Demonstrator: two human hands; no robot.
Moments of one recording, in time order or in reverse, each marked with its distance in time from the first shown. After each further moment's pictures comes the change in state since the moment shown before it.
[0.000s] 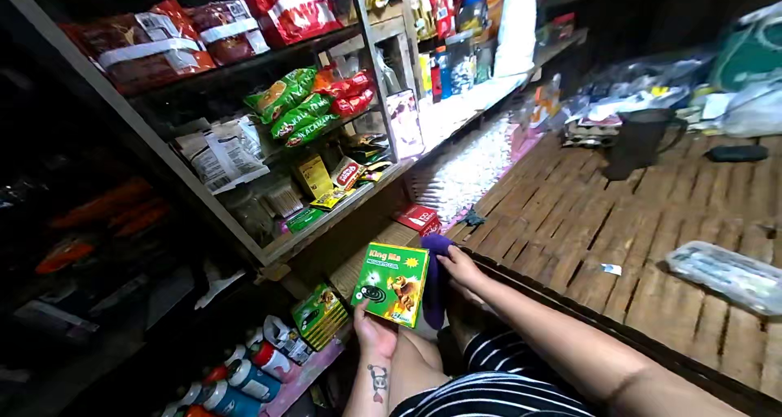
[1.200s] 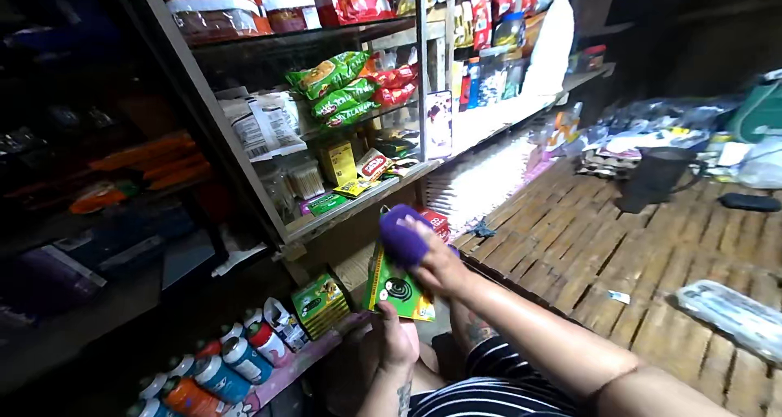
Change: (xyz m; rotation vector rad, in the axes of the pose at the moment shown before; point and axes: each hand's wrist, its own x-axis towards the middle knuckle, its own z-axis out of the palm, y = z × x) left_hand -0.062 0.014 0.030 0.017 -0.360 0.528; right_hand -0.019 -0.122 0.030 -0.152 0.241 -1.116
